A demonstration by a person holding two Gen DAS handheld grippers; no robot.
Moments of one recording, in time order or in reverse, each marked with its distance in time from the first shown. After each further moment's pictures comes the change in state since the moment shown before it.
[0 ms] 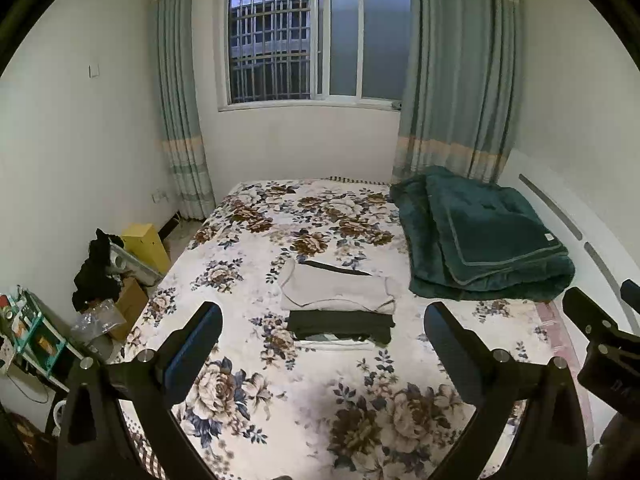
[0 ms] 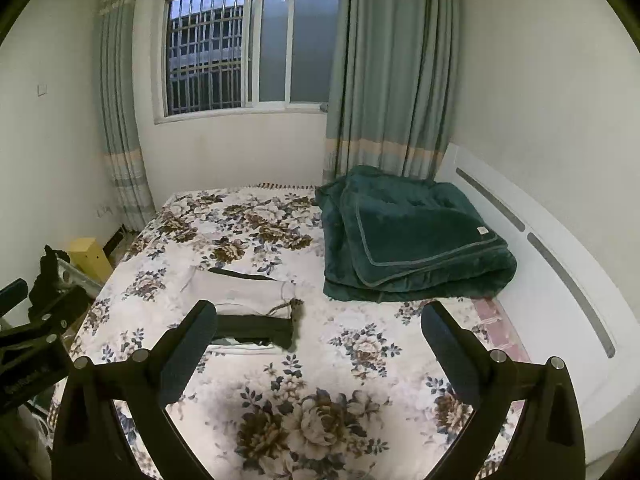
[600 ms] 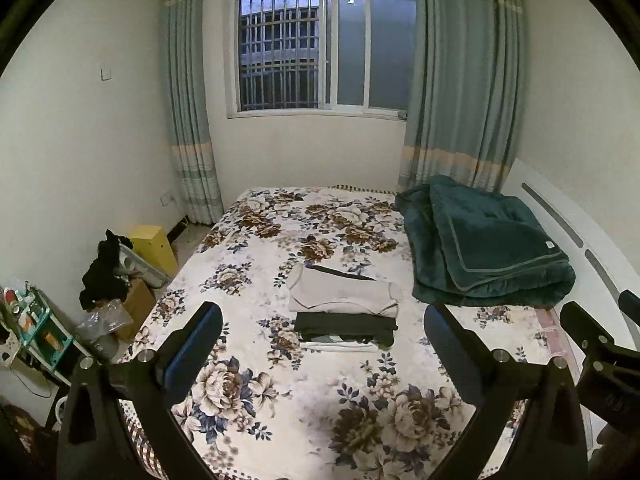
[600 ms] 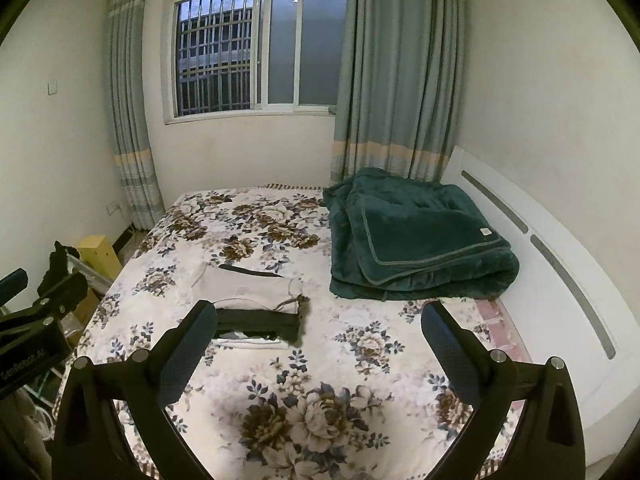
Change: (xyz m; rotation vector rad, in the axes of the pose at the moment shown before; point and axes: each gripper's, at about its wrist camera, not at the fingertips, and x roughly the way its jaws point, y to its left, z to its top) left arm -0.032 0.000 -0.012 -0.010 -0.036 0.033; right arm -0.027 -0.003 -0.004 -0.019 0.000 0.035
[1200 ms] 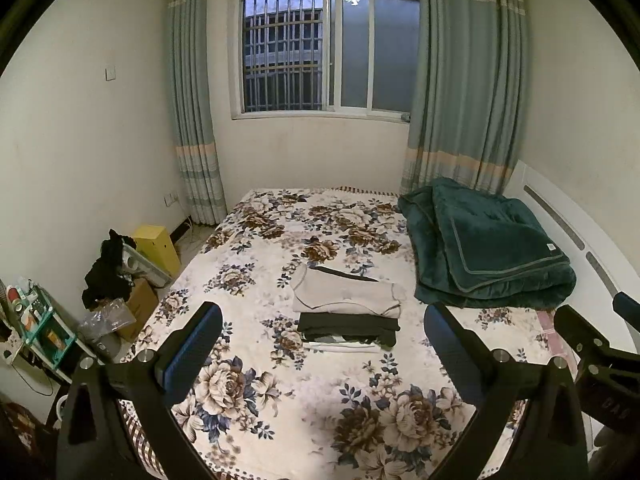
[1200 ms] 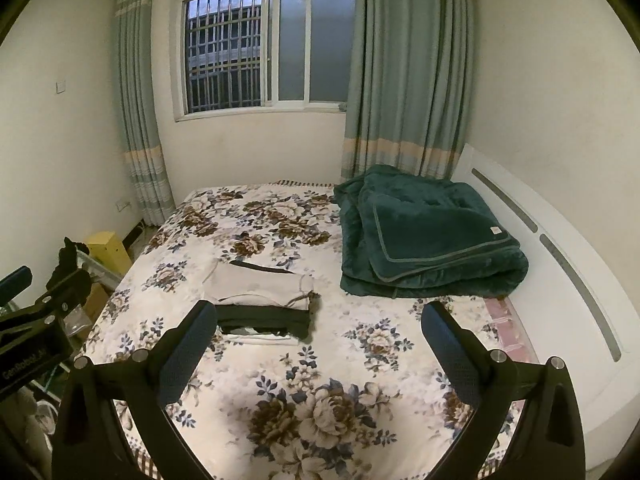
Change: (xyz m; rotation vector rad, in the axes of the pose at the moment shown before) left arm -0.003 0.004 0.001 -0.003 -0.005 0.007; right arm 0.008 0.002 0.004 -0.012 0.017 0.045
